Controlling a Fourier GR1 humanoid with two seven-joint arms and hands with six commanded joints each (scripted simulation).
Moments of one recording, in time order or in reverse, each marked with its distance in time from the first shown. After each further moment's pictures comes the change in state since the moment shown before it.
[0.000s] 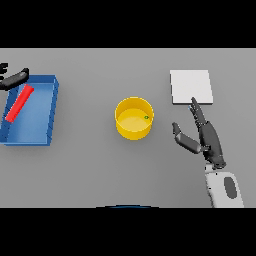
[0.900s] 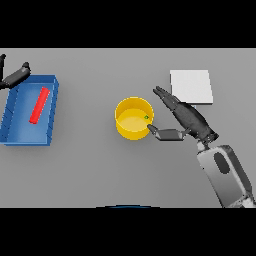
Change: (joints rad) left arm 0.000 -0.038 0.008 0.019 -0.026 0.089 -0.087; right arm -0.282 -0.185 0.201 0.061 0.271 0.167 0.047
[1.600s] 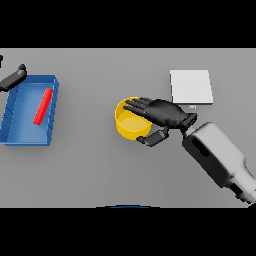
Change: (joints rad) left arm 0.047 0.013 0.037 -0.014 0.046 0.004 -0.071; right arm -0.287 -0.091 0.270 0.158 0.249 0.217 -0.082
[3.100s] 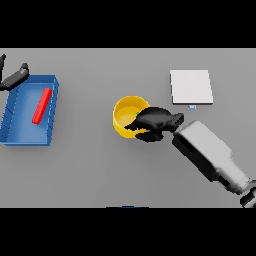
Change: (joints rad) left arm -0.007 -0.006 -0.005 -0.024 0.001 0.013 0.024; right arm -0.091 0.056 0.111 0.228 0.059 0.032 -0.103
